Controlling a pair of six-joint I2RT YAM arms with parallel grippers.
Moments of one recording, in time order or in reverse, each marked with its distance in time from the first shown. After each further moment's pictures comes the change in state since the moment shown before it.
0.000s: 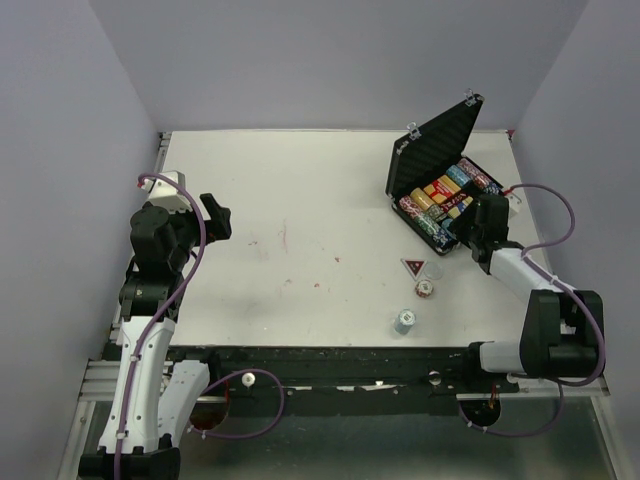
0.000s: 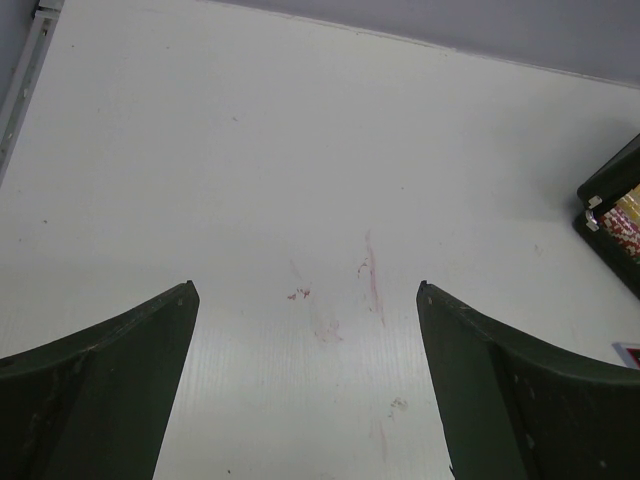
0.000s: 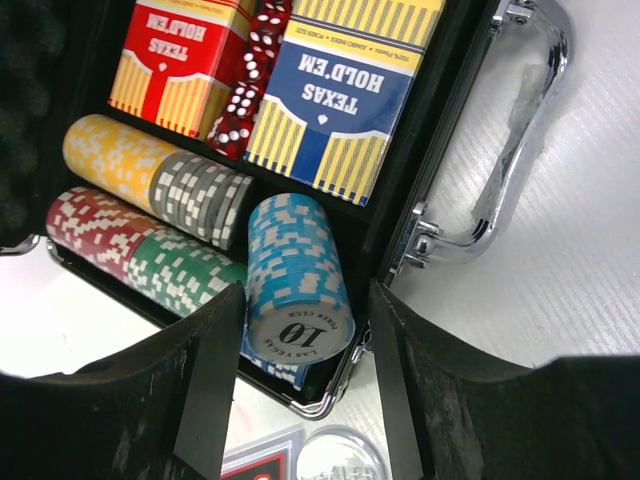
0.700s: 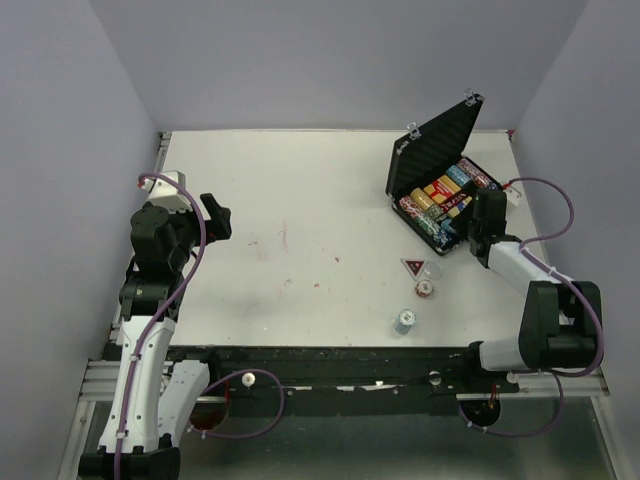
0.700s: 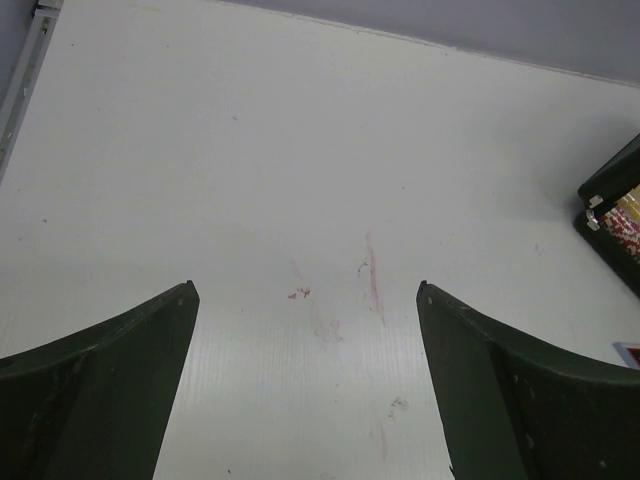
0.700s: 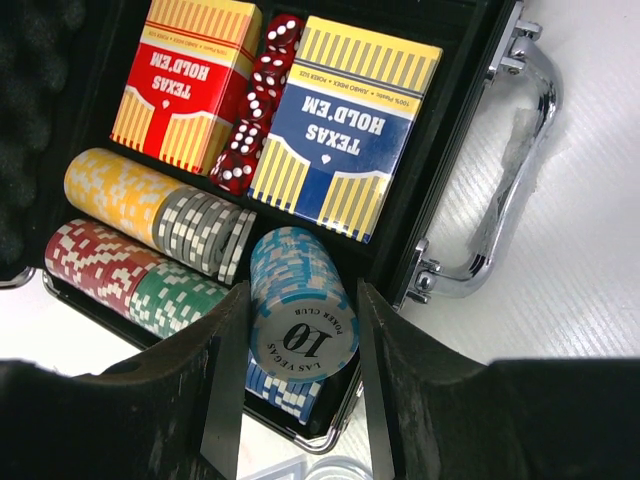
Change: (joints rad) left arm 0.000 0.002 0.000 0.000 0.000 0.000; right arm 0.009 0.060 0.045 0.012 0.060 -0.027
